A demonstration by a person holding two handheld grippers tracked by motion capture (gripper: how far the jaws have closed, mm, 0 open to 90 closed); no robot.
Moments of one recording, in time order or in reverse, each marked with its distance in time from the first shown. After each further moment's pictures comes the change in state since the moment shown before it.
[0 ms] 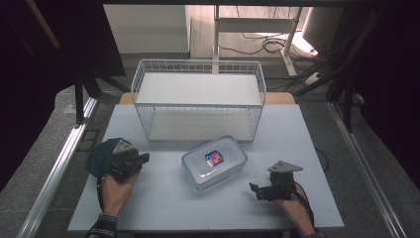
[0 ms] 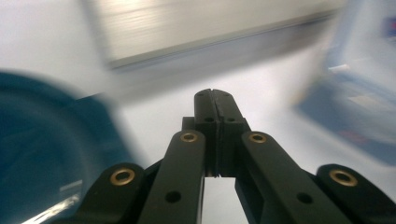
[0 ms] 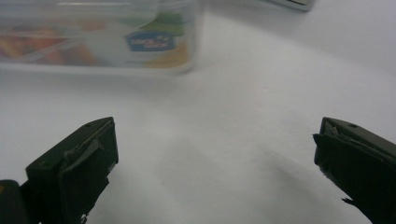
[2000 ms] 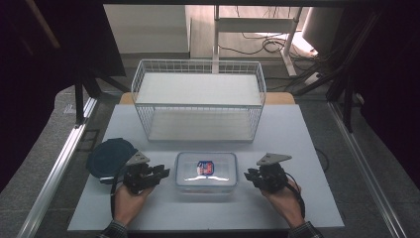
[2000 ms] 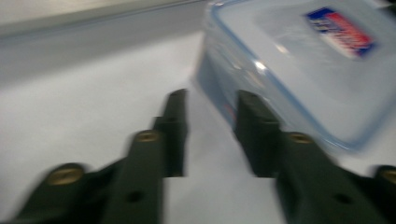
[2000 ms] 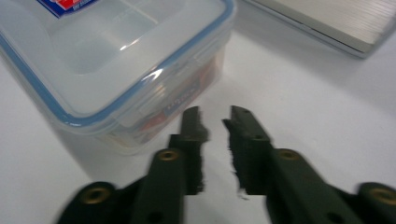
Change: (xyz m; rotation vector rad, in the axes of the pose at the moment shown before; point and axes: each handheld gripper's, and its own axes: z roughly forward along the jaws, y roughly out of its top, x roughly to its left) left arm -0.027 -0.021 0.012 0.048 -0.189 0.027; right arm 0.021 0.041 -0.004 0.054 0.118 -0.091
